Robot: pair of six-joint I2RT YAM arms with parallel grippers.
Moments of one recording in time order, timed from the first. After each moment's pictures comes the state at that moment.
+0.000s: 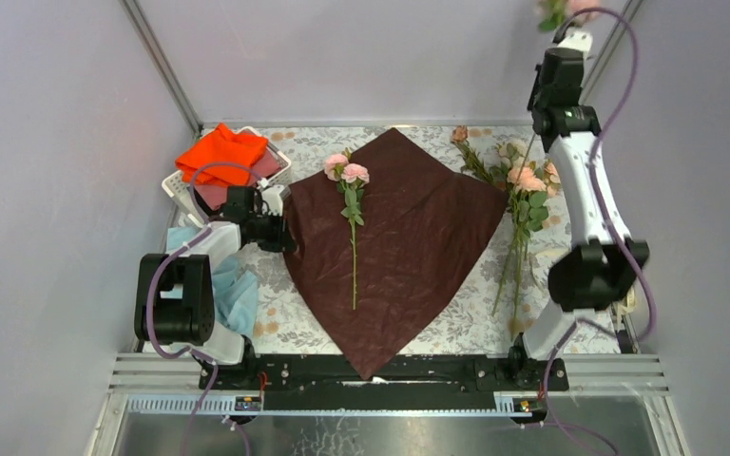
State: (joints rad) left arm 0.01 1.51 0.78 -0.28 0.57 0.08; right arm 0.02 1.84 1.91 -0.57 0.35 0.12
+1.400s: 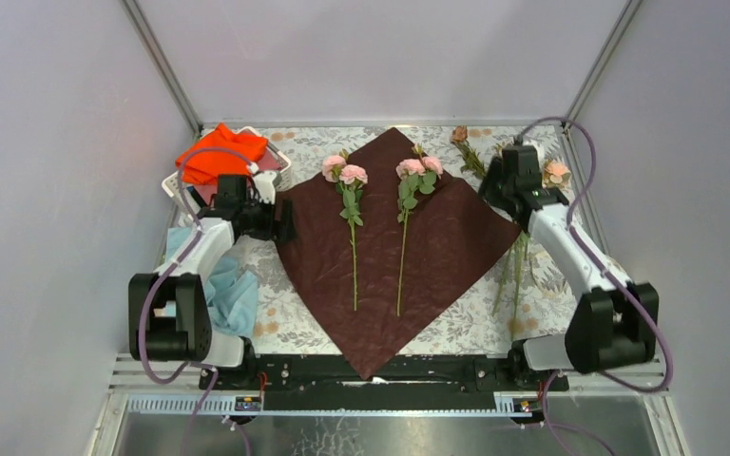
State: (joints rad) left arm 0.02 1.44 0.84 -0.38 0.45 0.12; right arm 0.20 1.45 1.14 -0.41 0.15 0.47
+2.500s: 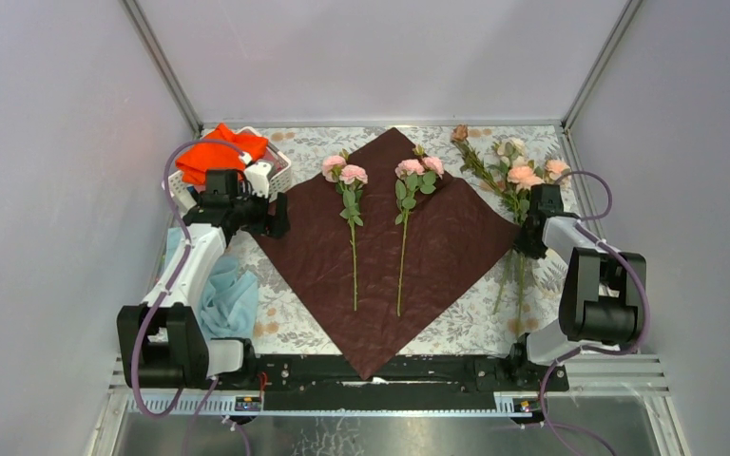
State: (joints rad) left arm 0.02 1.27 0.92 -0.47 0.38 0.19; right arm -0.13 1.53 0.81 -0.43 0.19 0.41
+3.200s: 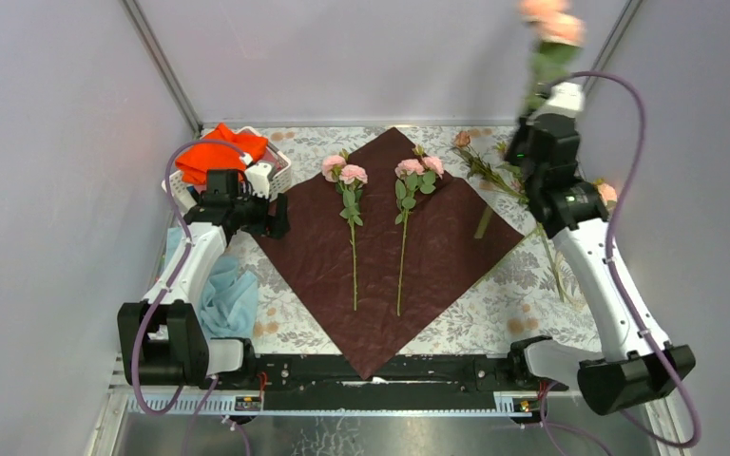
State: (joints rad) left arm 0.02 1.29 0.92 -0.48 0.37 0.19; right arm 0.17 1.19 1.32 -0.43 0.45 0.21
